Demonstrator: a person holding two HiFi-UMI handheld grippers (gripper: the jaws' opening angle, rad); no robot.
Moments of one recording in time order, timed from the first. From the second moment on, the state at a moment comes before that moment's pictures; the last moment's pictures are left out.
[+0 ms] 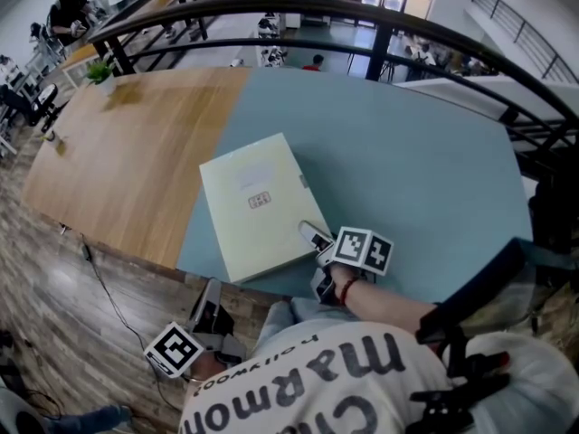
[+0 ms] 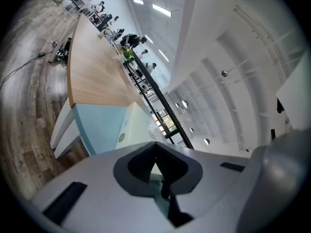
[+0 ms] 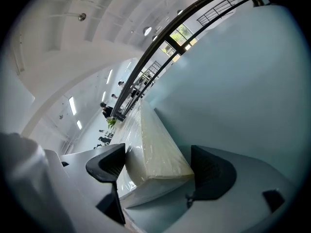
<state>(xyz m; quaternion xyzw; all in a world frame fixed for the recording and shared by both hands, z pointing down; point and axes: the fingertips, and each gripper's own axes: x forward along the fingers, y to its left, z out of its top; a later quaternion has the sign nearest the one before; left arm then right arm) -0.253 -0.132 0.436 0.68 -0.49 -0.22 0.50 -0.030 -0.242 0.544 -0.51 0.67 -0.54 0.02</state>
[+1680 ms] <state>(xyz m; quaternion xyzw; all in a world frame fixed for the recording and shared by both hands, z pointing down) -0.136 -0.048 0.448 0.73 -0.51 -0.12 0.44 0.103 -0.121 0.515 -0.48 0.80 -0.33 -0.14</state>
